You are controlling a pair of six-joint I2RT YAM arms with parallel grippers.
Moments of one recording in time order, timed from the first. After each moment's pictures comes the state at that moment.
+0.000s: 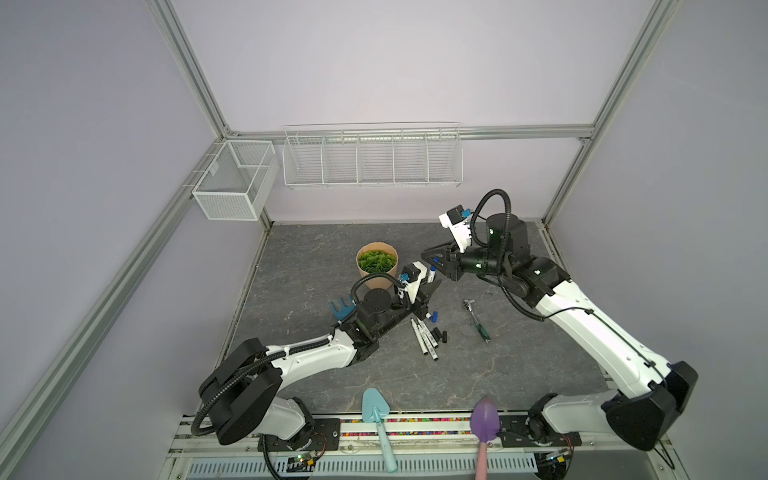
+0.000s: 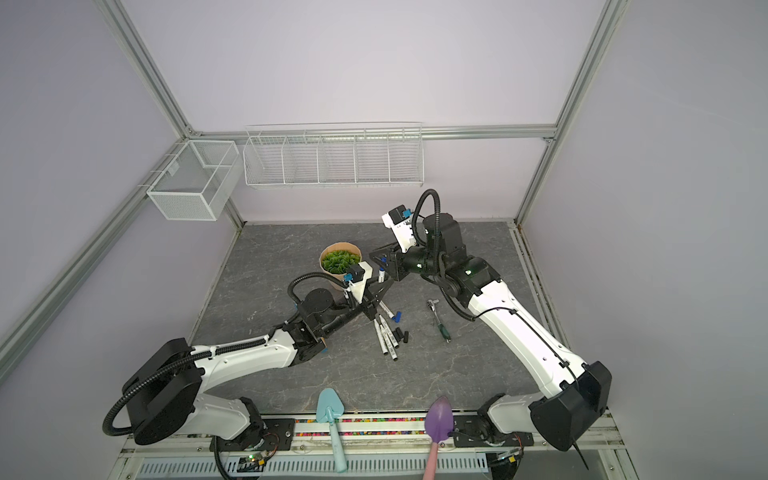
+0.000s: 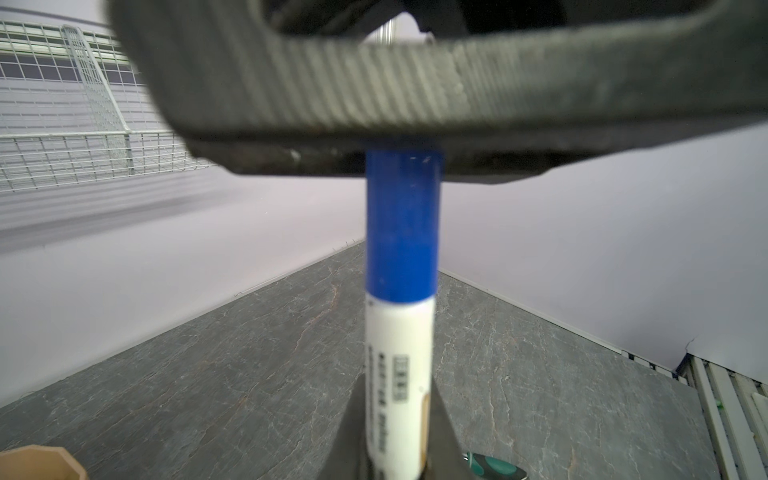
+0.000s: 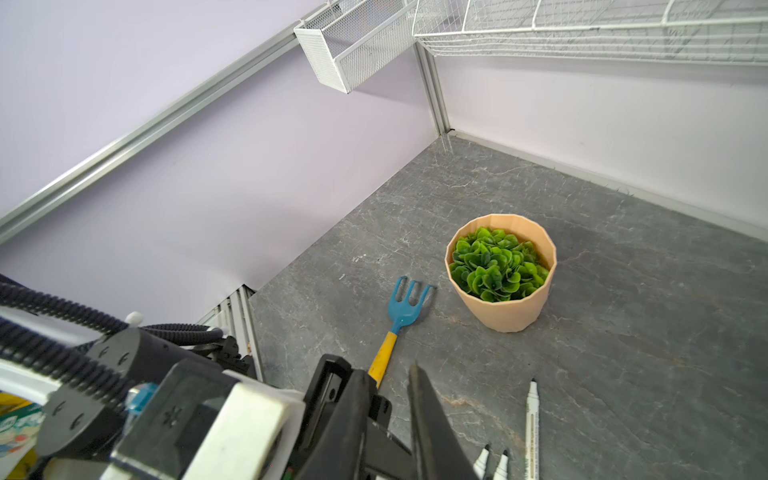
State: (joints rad) left arm -0.93 1.42 0.71 0.78 0.05 -0.06; right arm 0.59 1.36 1.39 -0.42 -0.52 0.21
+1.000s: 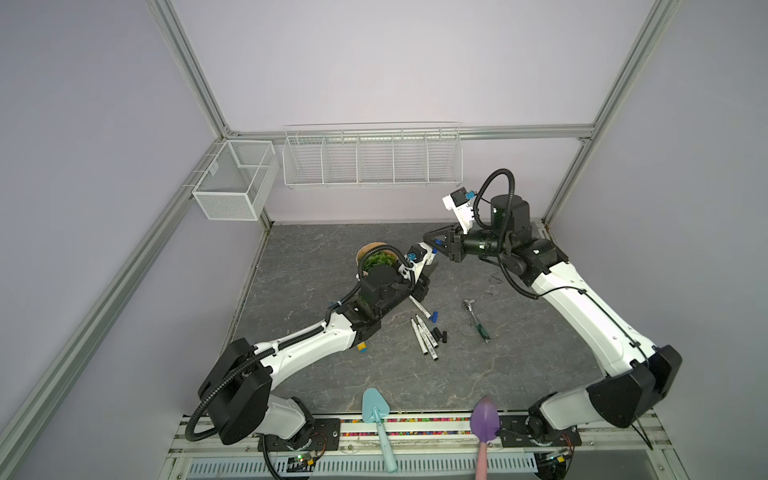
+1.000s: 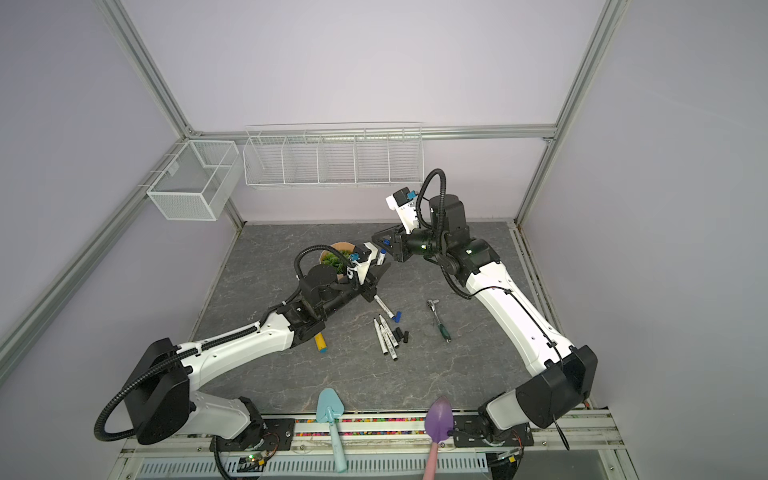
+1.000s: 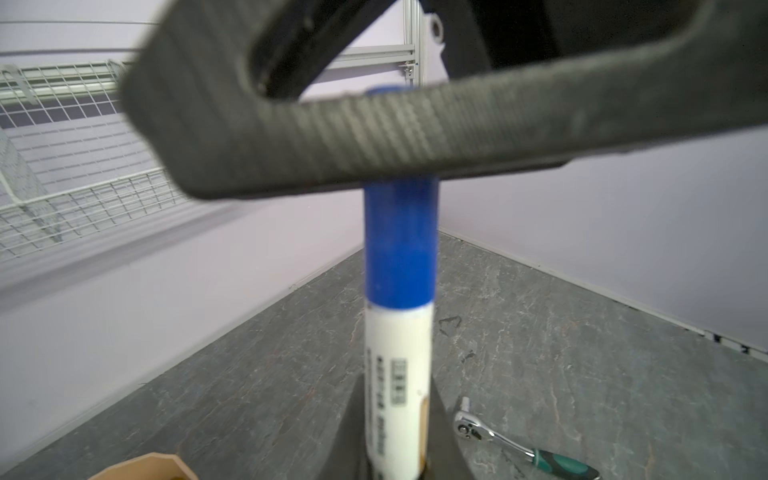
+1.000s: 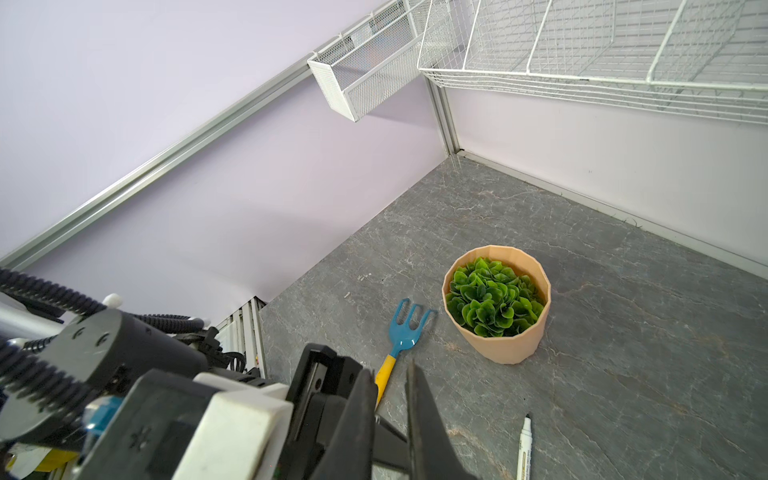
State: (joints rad) left arm -0.88 1.42 0.95 0.45 0.00 0.11; right arm 0.49 1.48 1.53 -0.46 -0.67 0.19
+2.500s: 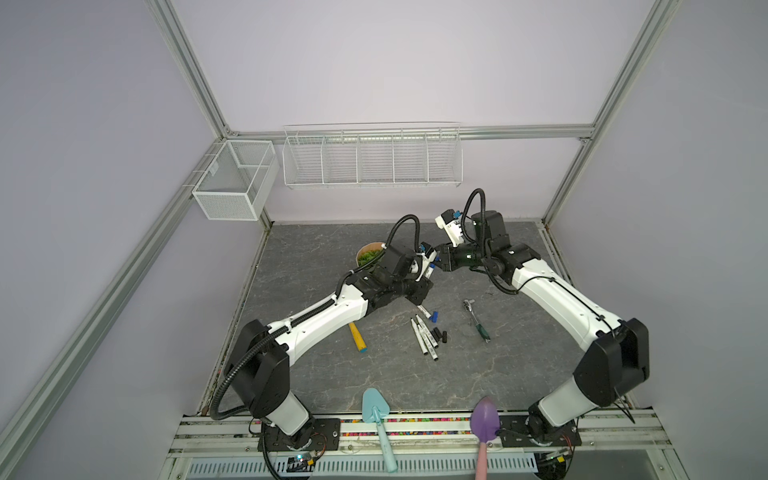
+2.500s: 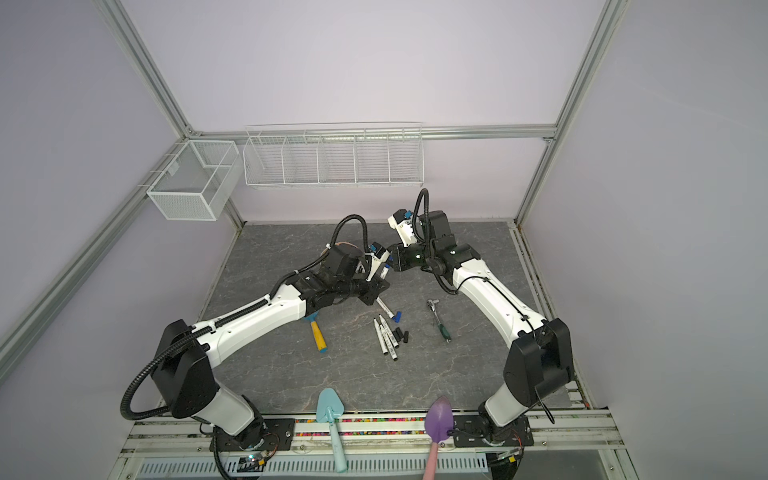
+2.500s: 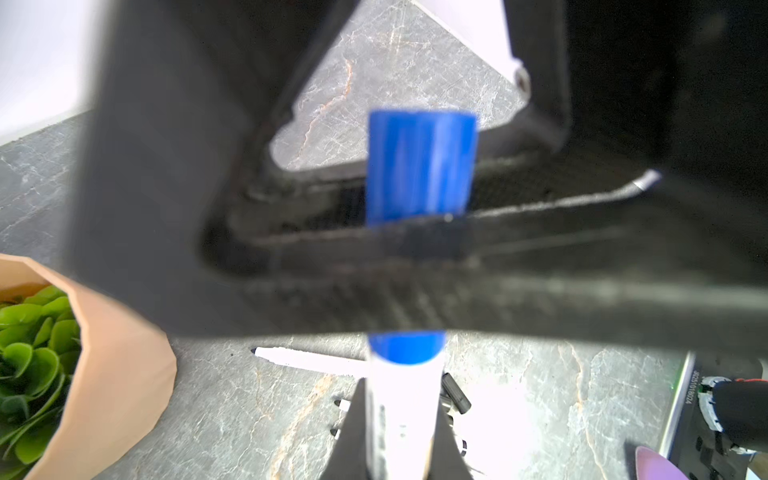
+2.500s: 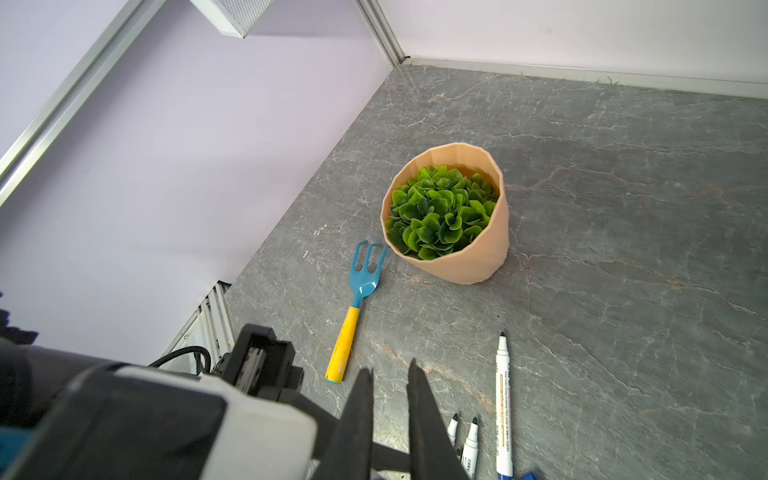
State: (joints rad) left arm -0.81 1.60 1.29 -0.32 0.16 -0.10; right arm 0.47 1.59 1.40 -0.46 -0.61 0.23
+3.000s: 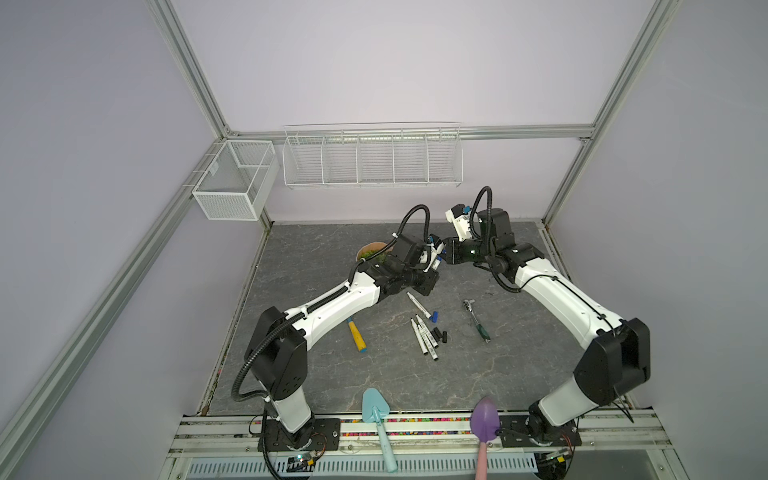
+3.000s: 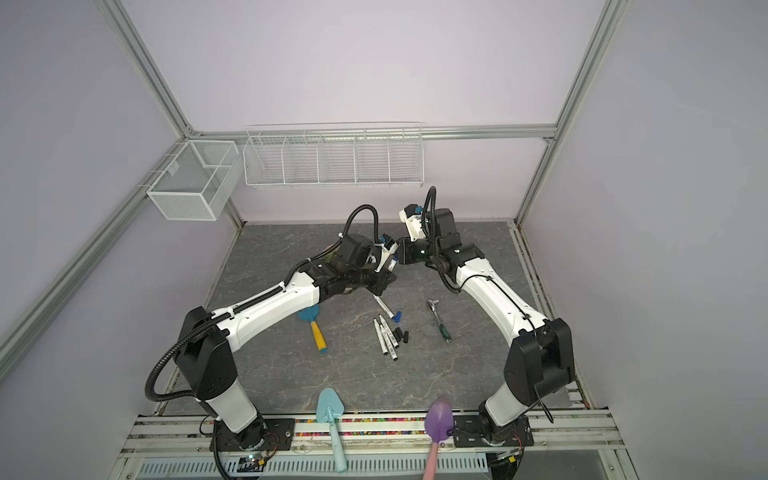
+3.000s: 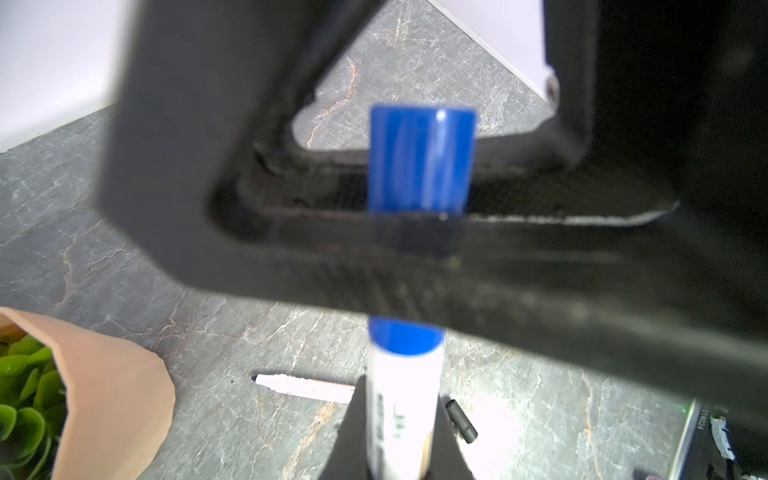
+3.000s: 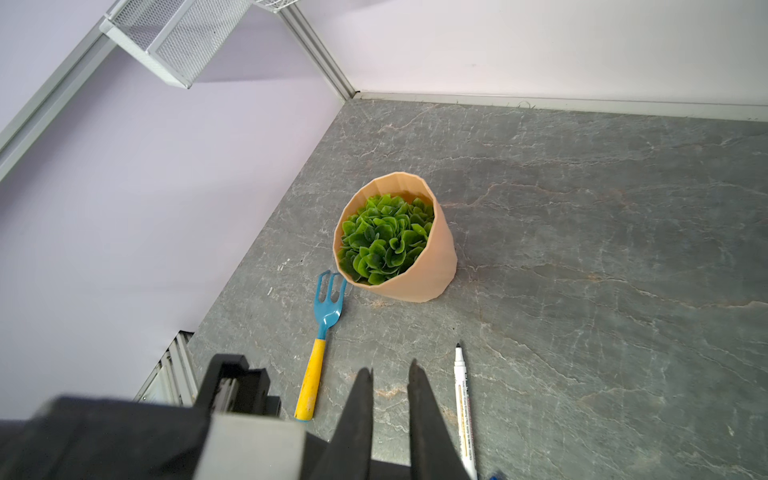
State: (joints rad) left arm -0.81 1.74 1.48 -0.42 0.15 -0.09; right arm 0.44 1.59 1.40 -0.41 -0.51 0.29
